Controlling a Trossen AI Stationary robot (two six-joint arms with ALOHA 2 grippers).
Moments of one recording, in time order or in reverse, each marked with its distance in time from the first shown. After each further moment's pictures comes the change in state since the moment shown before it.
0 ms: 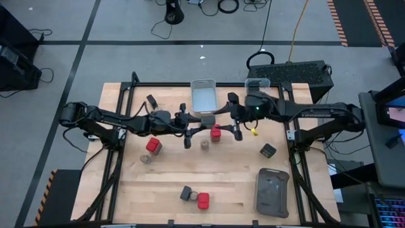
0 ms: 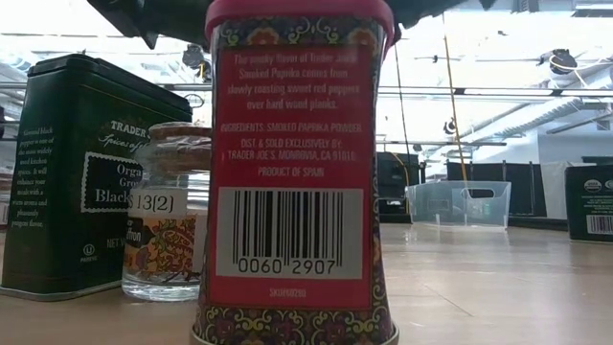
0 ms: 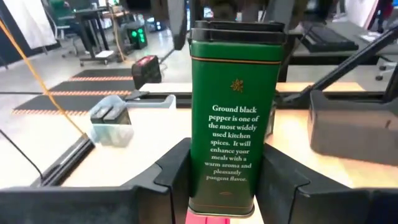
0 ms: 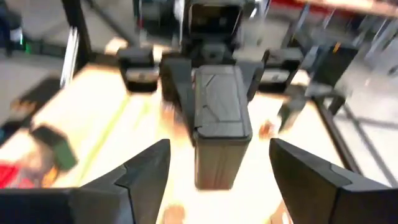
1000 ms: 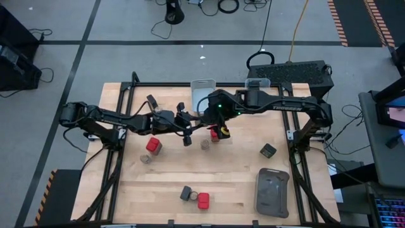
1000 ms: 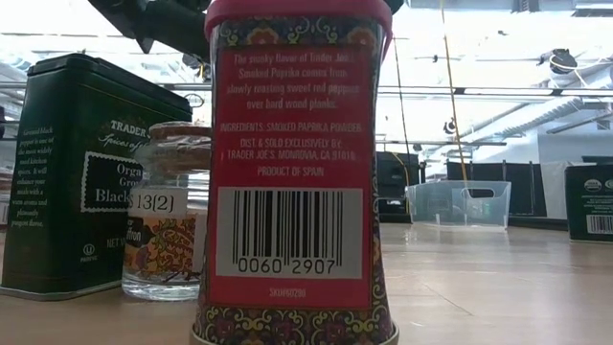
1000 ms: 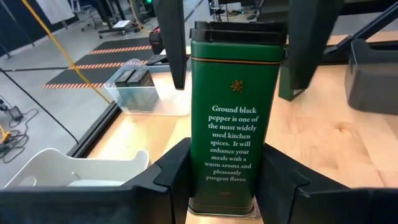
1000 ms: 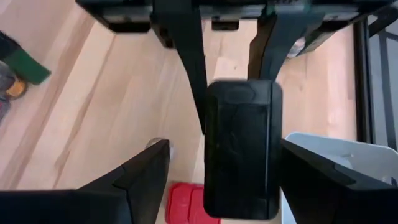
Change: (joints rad) left arm 0.021 0.000 0.000 -0.148 -0.069 0.043; right arm 0.019 0.415 0.569 -0.628 0.108 -0.158
